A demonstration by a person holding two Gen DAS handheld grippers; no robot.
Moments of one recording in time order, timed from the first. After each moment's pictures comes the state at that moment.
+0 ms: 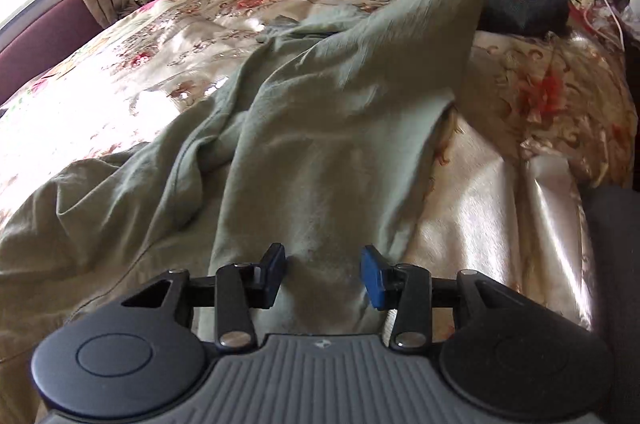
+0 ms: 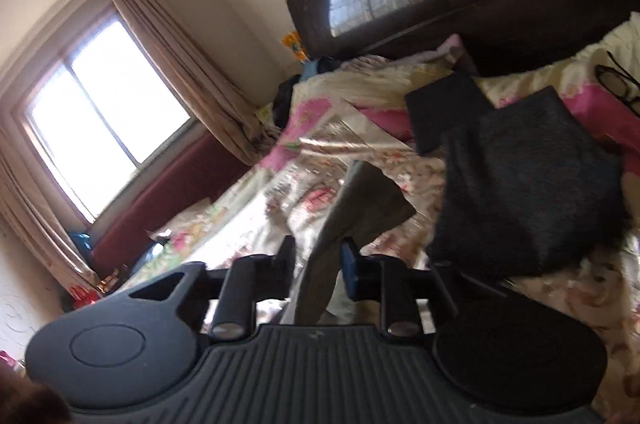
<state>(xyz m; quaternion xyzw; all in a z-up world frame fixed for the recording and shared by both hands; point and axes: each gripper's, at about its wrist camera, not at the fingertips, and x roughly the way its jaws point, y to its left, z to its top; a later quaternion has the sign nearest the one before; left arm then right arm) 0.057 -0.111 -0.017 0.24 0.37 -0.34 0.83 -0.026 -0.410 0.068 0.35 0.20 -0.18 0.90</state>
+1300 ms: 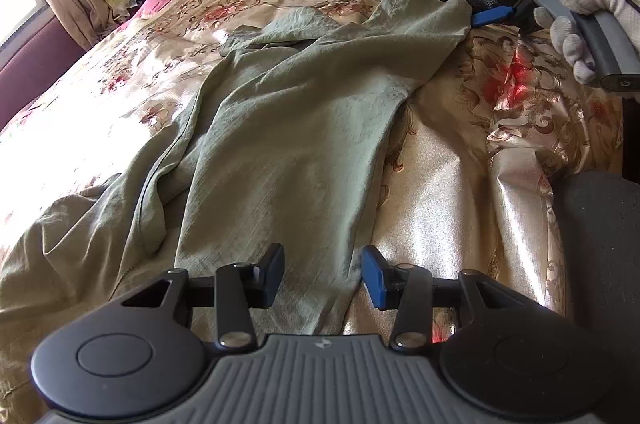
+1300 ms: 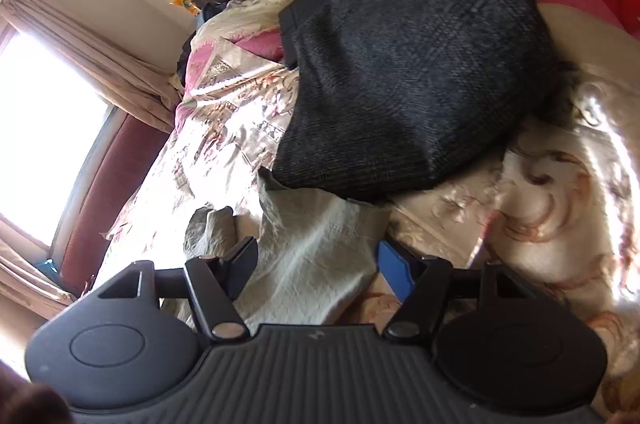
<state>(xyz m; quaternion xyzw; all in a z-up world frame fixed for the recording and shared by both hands) 0.045 -0.142 -0.013 0.28 0.36 -0.36 0.81 0.003 -0.463 -0.018 0.44 0.23 -0.19 0.85</state>
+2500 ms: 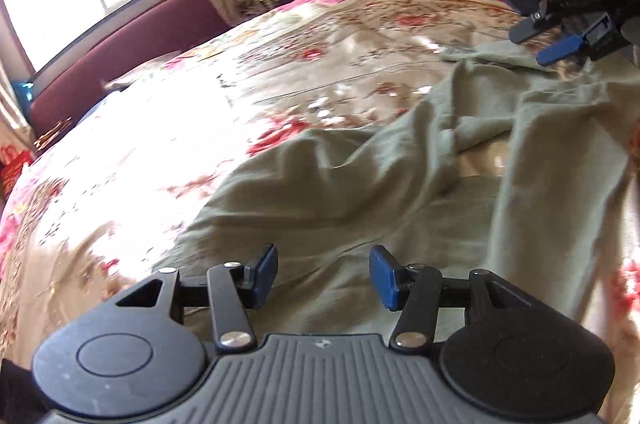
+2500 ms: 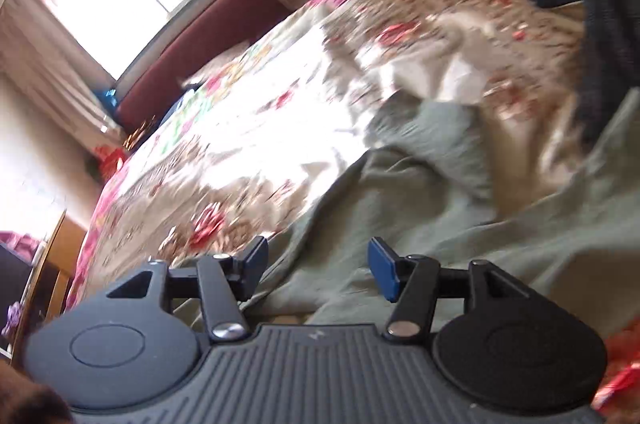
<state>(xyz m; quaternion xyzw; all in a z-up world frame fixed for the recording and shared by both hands) 0.102 0.037 0.033 0.21 0.34 -0.18 0.90 0.109 -0.280 0.056 0.31 0.37 0.05 0.88</state>
